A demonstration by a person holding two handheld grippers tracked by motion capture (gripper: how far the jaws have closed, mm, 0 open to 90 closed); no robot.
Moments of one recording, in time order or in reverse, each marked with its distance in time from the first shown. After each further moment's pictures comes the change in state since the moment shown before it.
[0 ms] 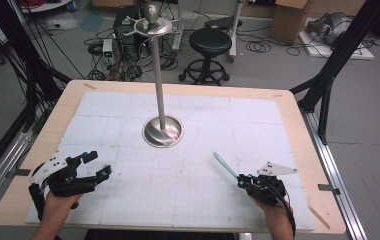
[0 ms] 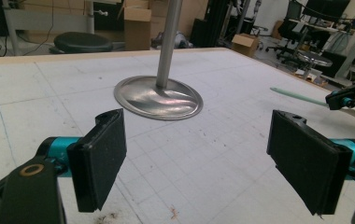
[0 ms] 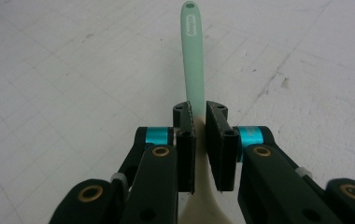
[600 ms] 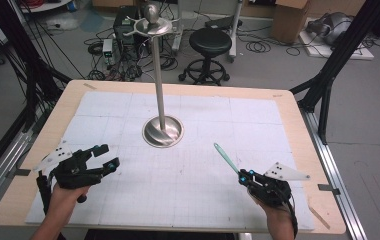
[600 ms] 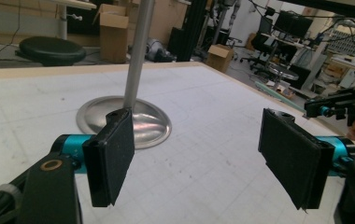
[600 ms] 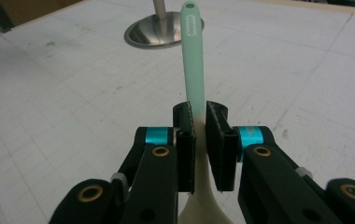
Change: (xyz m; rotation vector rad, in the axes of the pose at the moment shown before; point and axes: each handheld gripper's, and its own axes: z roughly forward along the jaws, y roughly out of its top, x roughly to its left) left arm -0.015 0.031 0.022 -0.023 -0.111 -0.050; right arm 0.014 0.010 -0.022 -0.184 0.023 -0.014
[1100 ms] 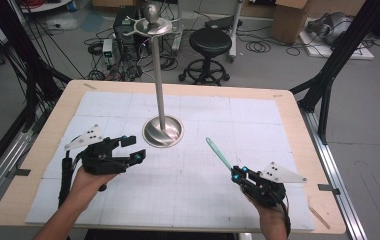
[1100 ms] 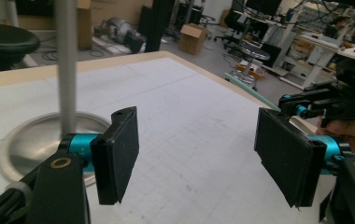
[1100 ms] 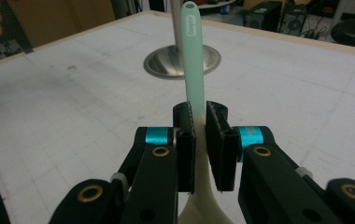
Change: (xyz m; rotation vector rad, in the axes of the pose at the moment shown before) left arm -0.033 0.035 0.061 0.101 -0.128 0.009; right arm 0.023 0.015 0.003 -0.094 0.027 -0.047
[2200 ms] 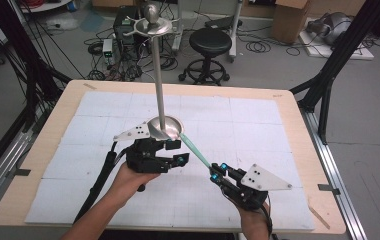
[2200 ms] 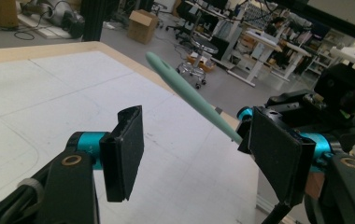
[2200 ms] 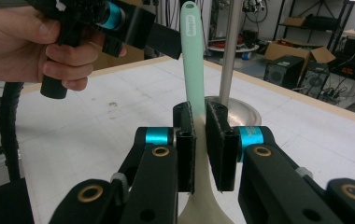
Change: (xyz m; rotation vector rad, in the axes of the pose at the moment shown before) left arm -0.045 0.014 0.076 0.034 -0.197 -0.089; right arm 0.049 0.028 0.015 -0.145 0.084 -0.134
